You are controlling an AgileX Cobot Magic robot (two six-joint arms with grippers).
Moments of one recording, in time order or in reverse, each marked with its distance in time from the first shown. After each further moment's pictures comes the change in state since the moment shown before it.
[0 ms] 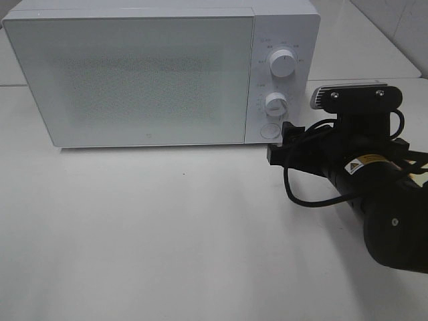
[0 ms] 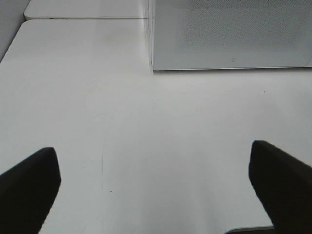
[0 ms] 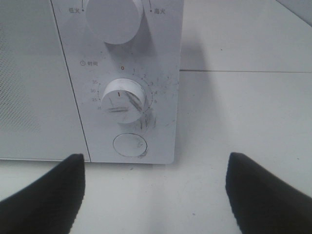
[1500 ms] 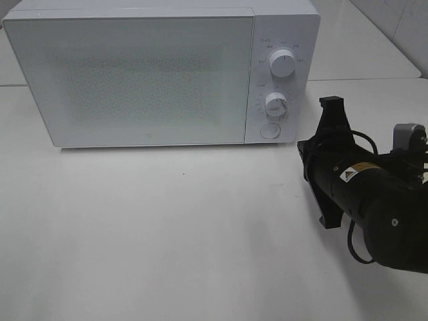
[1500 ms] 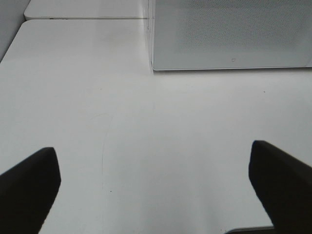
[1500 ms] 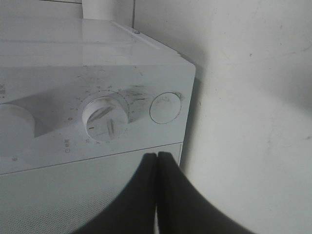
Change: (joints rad) left arm 0.000 0.000 0.000 0.000 0.000 0.000; right arm 0.000 0.001 0.000 -0.006 0.127 1.498
